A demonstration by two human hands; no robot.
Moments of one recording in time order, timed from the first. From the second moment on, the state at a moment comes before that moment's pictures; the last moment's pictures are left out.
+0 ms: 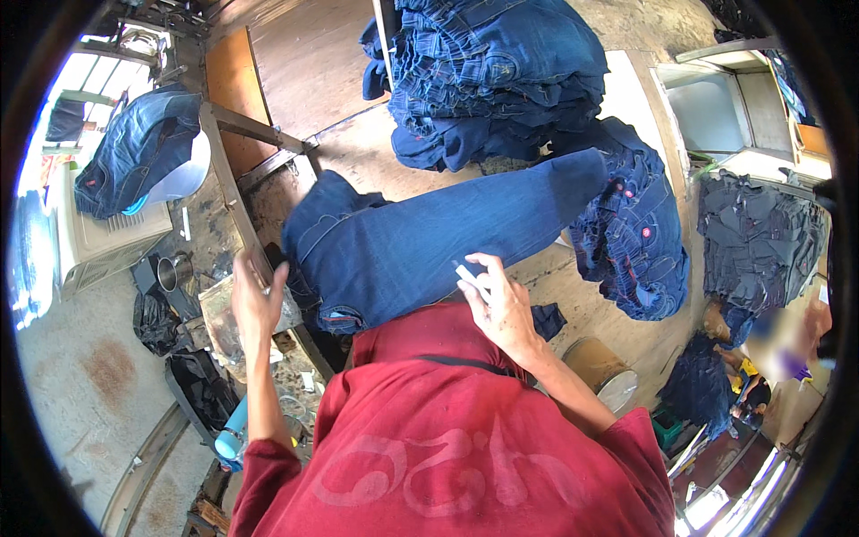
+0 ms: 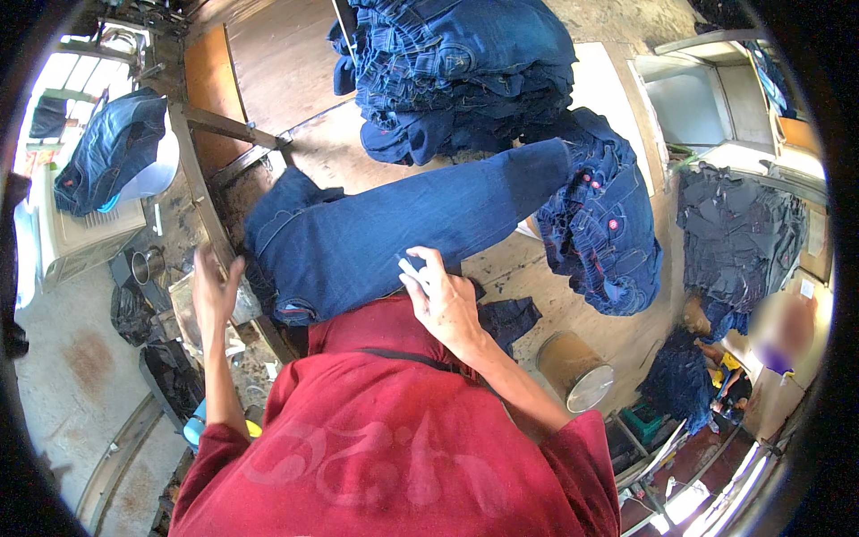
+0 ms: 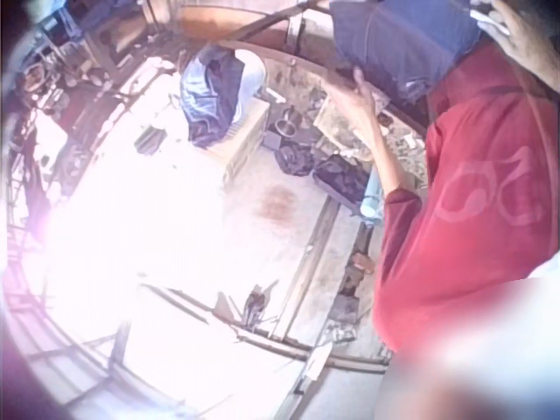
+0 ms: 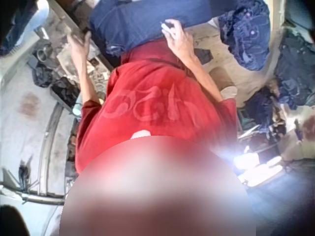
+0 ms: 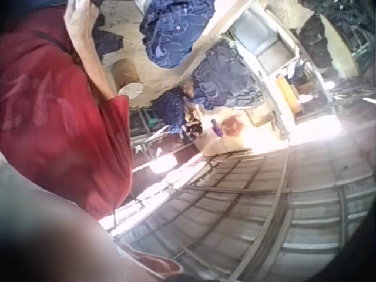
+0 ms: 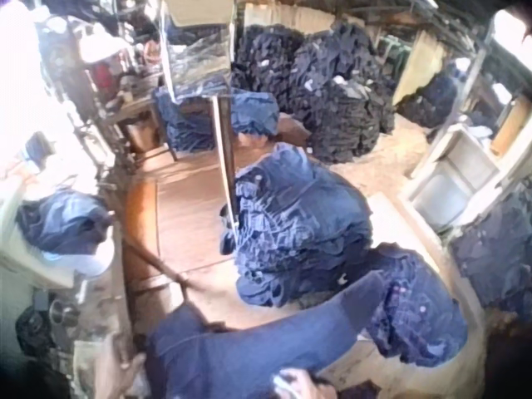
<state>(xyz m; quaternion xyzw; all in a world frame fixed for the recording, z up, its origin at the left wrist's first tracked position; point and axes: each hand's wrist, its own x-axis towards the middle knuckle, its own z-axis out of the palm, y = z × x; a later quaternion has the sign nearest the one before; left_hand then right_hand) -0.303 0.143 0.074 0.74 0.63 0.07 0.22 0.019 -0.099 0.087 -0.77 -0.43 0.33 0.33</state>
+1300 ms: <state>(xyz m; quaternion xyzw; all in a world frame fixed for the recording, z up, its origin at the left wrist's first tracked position) -0.066 0.206 -0.134 0.93 0.21 0.17 0.25 -0.053 -0.006 -0.005 -0.80 -0.53 0.12 0.23</state>
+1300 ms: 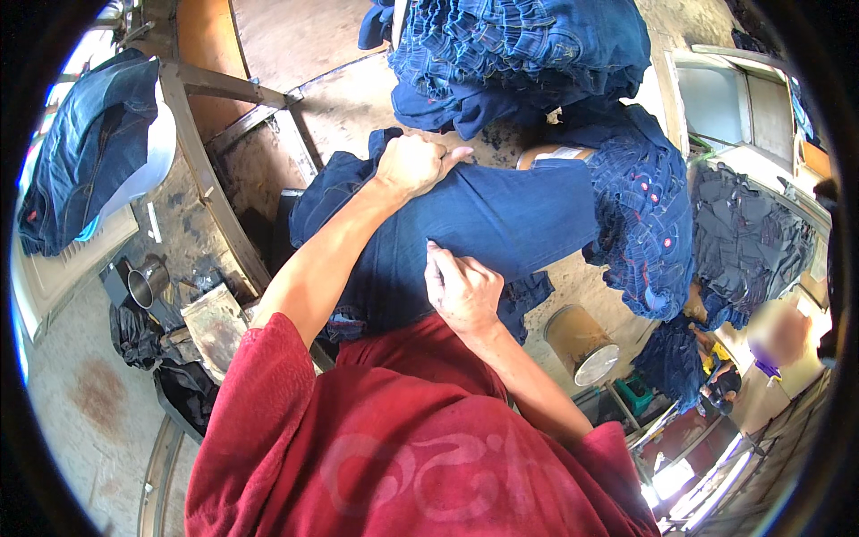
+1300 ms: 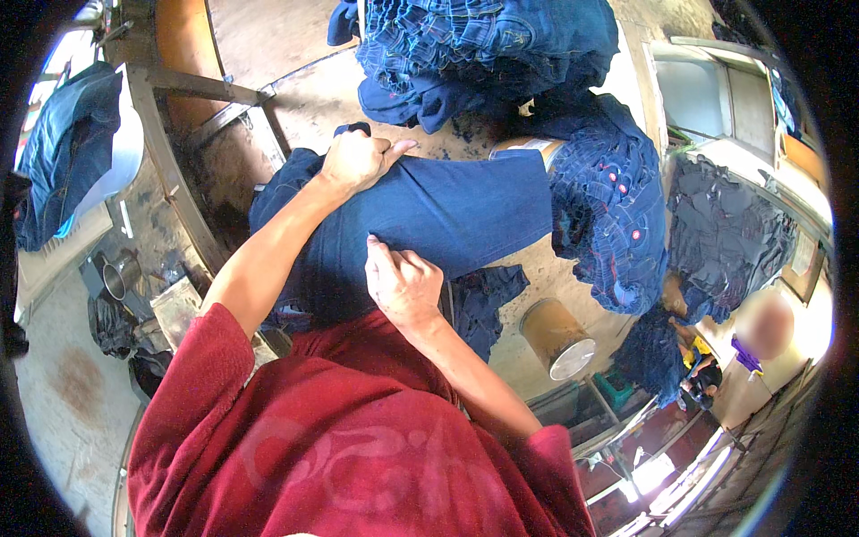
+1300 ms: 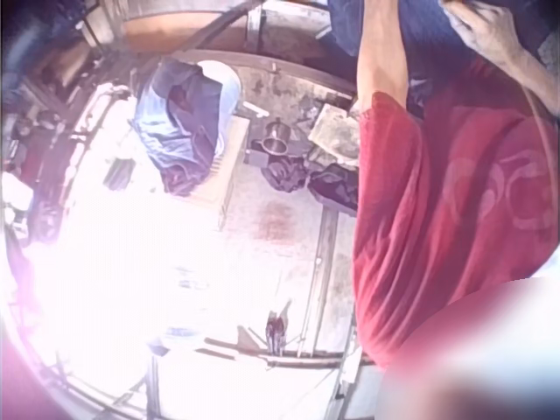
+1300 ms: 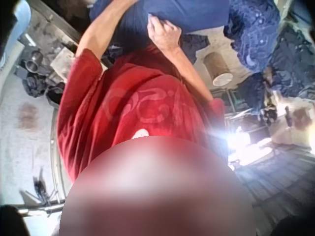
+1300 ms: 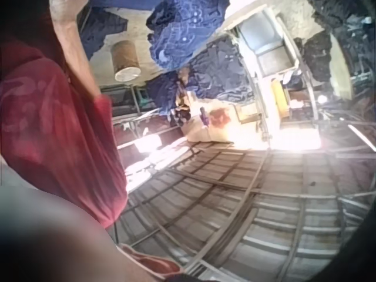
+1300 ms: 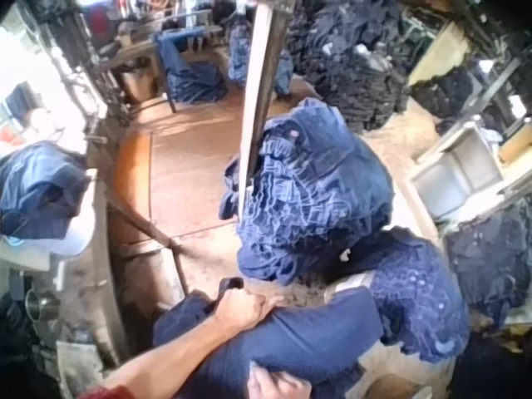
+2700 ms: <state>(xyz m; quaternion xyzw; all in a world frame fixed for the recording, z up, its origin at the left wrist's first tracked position) -0.066 0.203 -0.119 0.92 0.24 0.12 0.28 -0.046 -0.026 0.006 -0.80 -0.53 0.16 0.23</state>
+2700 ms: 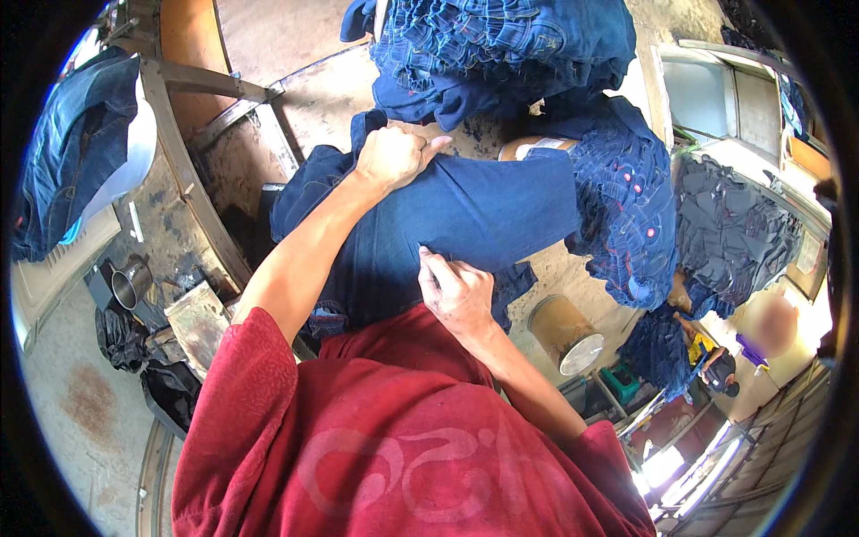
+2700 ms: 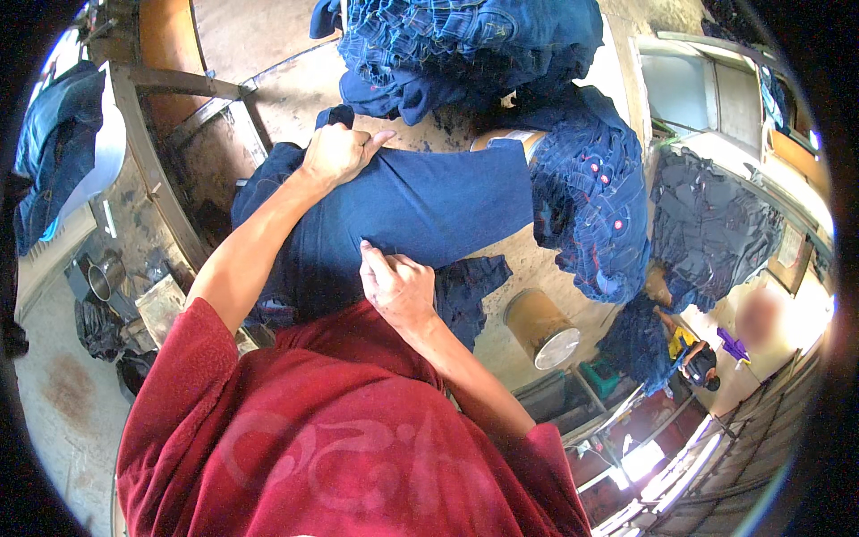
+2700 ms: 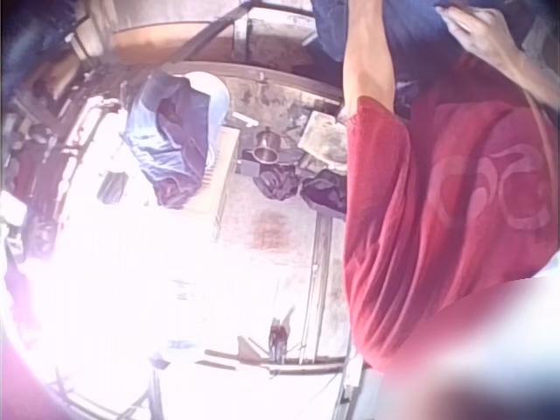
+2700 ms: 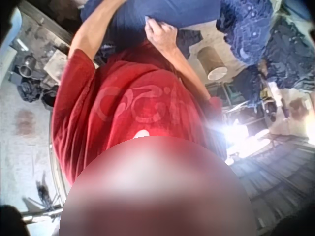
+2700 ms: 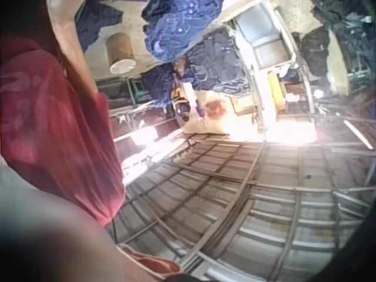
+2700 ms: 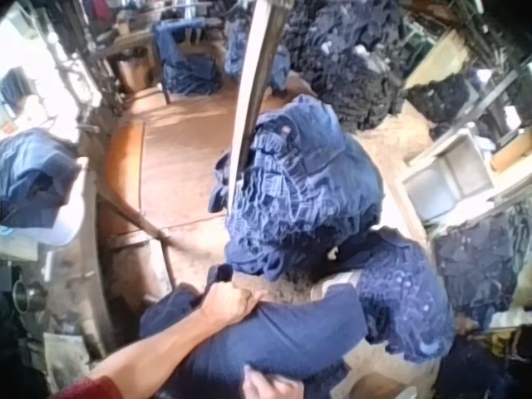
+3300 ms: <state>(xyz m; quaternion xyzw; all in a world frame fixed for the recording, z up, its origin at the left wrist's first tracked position) -0.070 0.209 -0.097 0.92 0.23 0.08 0.32 -0.038 -0.032 0.025 -0.83 -0.43 0.24 0.27</state>
